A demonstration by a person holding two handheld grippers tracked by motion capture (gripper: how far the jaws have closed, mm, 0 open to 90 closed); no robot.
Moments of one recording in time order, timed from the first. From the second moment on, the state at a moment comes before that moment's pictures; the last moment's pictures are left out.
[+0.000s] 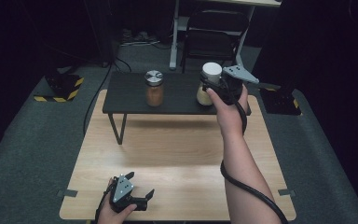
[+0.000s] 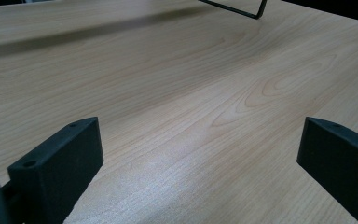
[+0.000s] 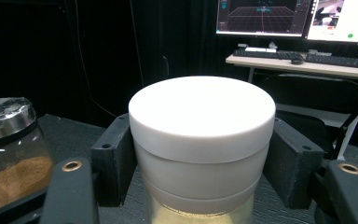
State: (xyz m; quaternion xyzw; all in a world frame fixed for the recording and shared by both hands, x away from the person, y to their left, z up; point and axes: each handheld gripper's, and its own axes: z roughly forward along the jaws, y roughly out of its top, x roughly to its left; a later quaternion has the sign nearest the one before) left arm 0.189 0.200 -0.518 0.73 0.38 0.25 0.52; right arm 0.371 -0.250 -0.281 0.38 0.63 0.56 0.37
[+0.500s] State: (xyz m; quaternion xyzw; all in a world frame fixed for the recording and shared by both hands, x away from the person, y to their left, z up) left arm 0.189 0.200 -0.518 0.73 0.38 0.25 0.52; right arm 0.375 -0.249 -0.290 0.38 0.63 0.57 0.37
